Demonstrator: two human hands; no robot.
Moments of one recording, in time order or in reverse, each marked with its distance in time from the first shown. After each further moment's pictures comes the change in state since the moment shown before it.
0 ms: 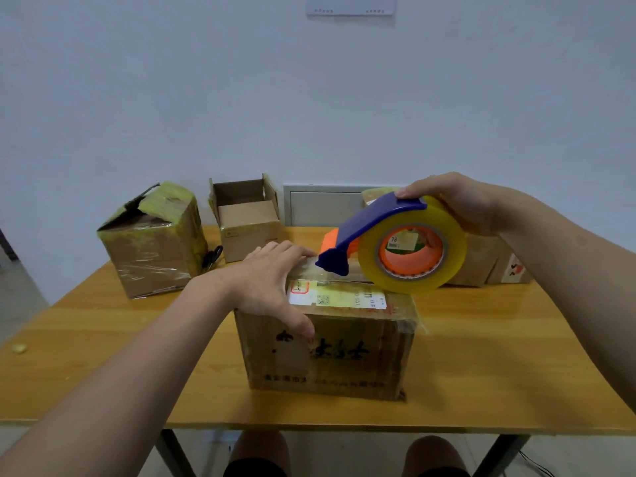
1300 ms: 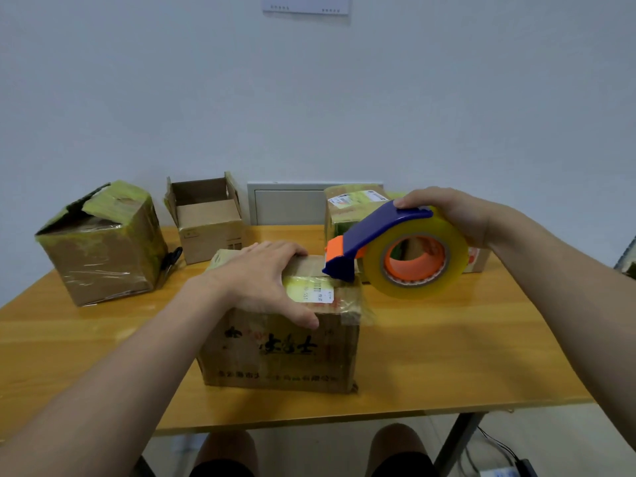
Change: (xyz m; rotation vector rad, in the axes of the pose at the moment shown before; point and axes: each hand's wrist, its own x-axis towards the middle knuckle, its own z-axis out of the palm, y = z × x) left_hand 0.033 0.047 0.012 0.022 0.021 0.028; right_hand -0.050 0.034 -0.025 0.074 0.172 0.106
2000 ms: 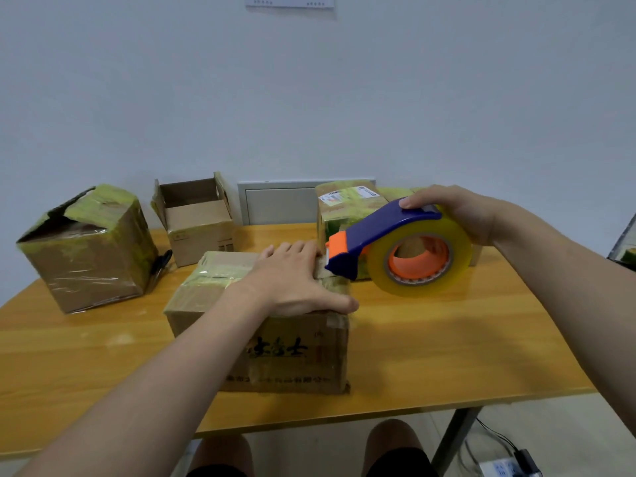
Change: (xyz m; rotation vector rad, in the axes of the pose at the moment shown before) left_hand 0.029 0.049 0.026 0.068 0.144 -0.060; right_hand -0.003 0.017 -0.018 0.072 0.011 -0.008
